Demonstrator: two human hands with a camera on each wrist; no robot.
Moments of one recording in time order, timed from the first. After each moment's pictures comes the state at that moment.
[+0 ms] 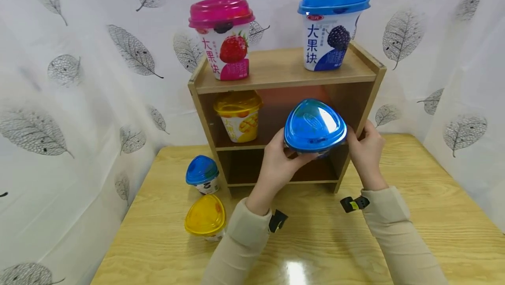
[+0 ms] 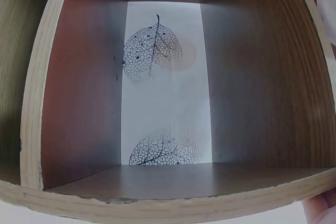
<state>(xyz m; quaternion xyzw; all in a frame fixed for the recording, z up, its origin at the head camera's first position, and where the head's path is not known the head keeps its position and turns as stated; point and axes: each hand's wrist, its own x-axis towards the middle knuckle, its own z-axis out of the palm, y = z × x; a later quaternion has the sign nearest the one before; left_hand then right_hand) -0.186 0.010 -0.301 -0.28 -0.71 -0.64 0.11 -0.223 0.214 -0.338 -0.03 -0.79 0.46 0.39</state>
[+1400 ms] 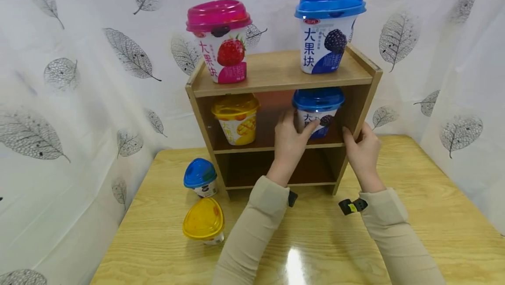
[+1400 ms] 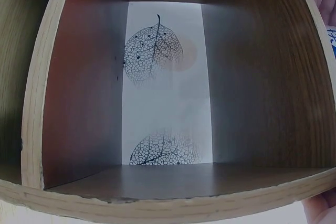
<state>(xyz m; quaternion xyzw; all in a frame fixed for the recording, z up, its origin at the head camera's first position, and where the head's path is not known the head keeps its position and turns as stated) -0.235 0.049 -0.294 -0.20 -0.79 -0.51 0.27 -0.225 0.213 -0.338 -0.02 -0.78 0.47 0.42</state>
